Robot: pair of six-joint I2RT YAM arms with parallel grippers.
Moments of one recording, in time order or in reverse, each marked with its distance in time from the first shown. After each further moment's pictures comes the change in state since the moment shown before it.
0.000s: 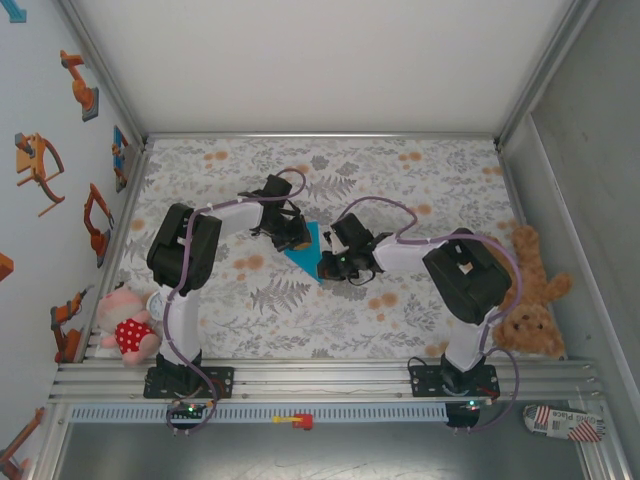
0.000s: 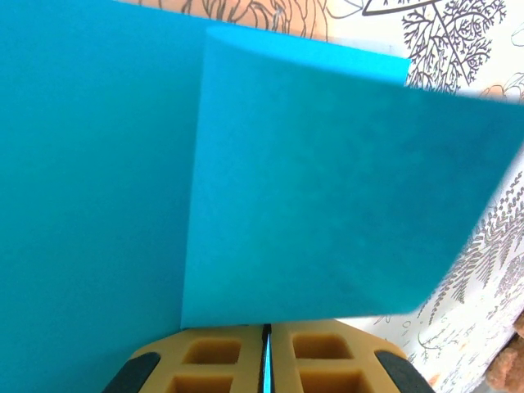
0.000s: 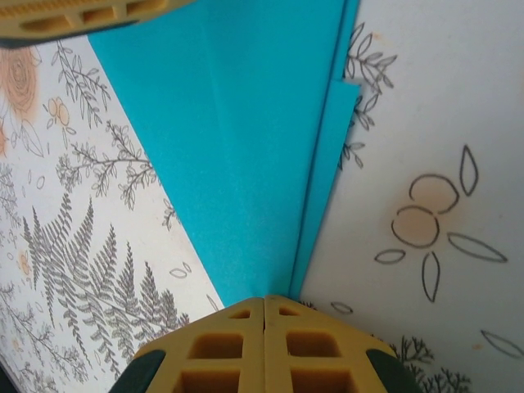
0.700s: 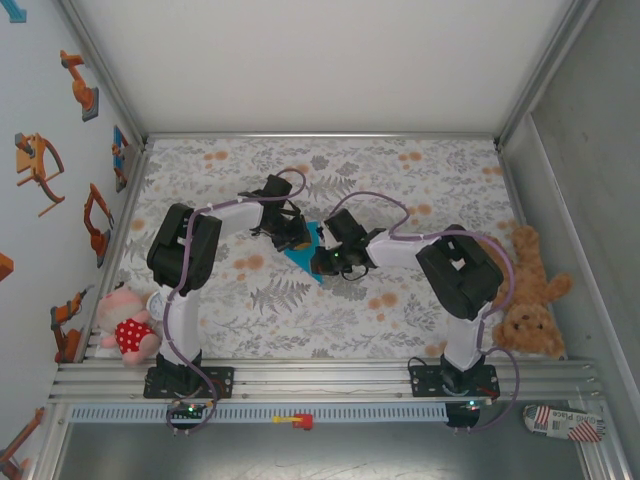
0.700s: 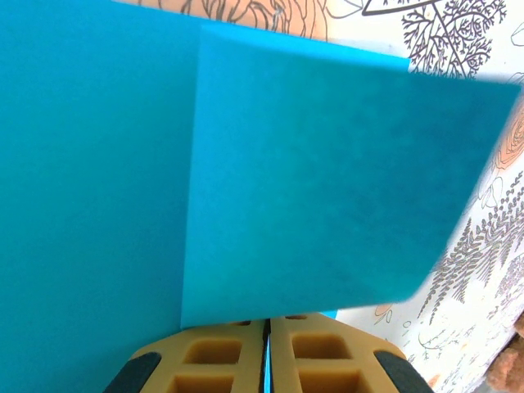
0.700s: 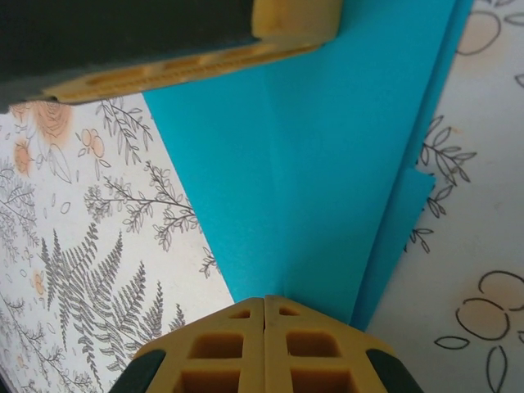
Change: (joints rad) left arm -0.001 0.000 0.000 0.000 0.000 0.000; right arm 0.011 0.060 0.075 0.012 0.003 -0.023
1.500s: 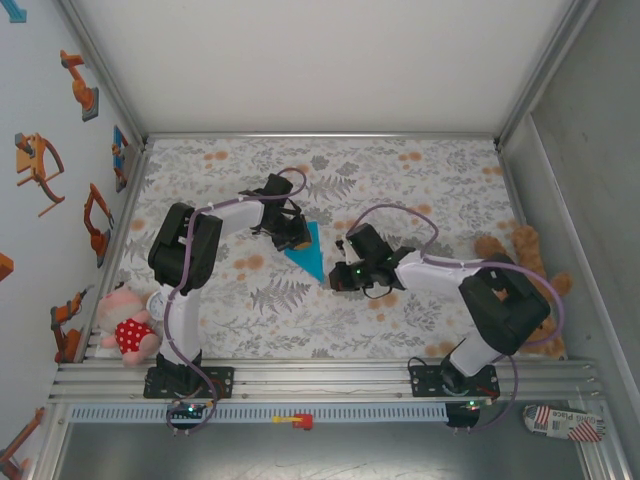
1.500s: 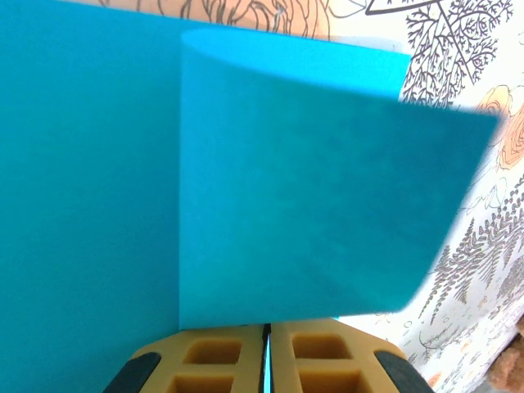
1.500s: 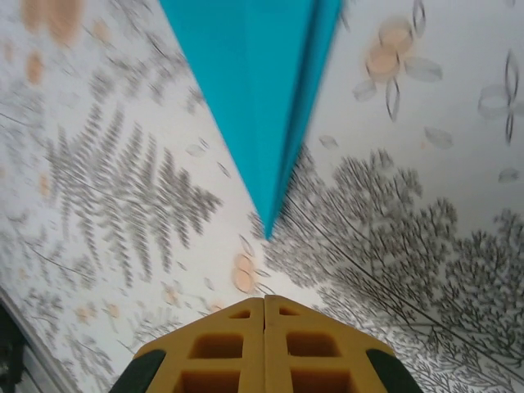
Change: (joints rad) left arm -0.002 0.010 0.022 -0.029 -0.003 0.002; right arm 0.001 -0.312 -0.253 -0.010 0.032 -0.007
